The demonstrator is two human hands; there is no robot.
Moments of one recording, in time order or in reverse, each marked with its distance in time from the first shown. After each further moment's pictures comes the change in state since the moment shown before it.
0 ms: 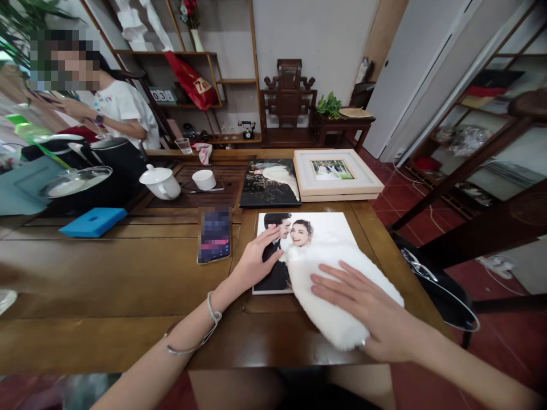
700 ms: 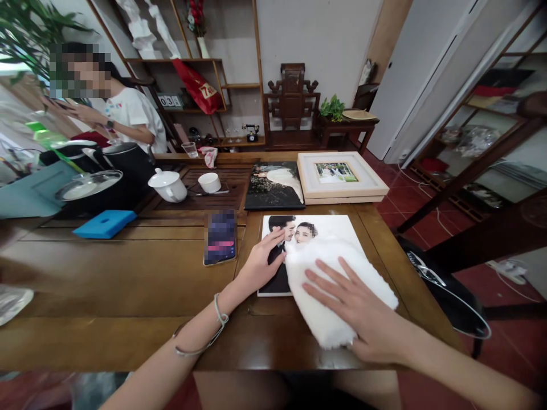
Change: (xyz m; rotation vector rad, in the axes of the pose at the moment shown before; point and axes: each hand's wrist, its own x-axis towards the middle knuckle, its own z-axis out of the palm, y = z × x) left_hand -0.002 -0.003 0.003 0.022 0.012 0.005; right_hand 0.020 -0.002 0.011 -0.041 0.030 -0.028
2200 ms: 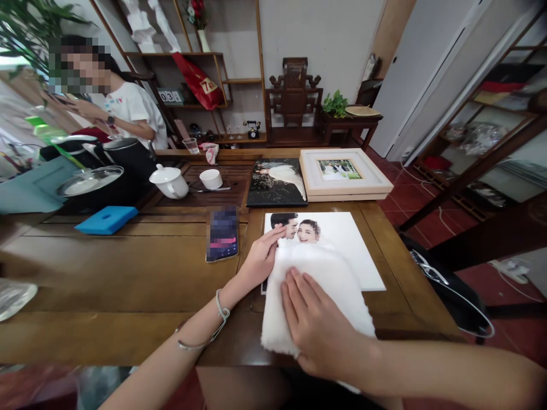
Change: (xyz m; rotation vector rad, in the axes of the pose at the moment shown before) left_hand 0.003 0.001 -0.006 -0.064 0.025 -0.044; right_hand 0.058 -0.065 0.020 -0.364 0.098 -0.002
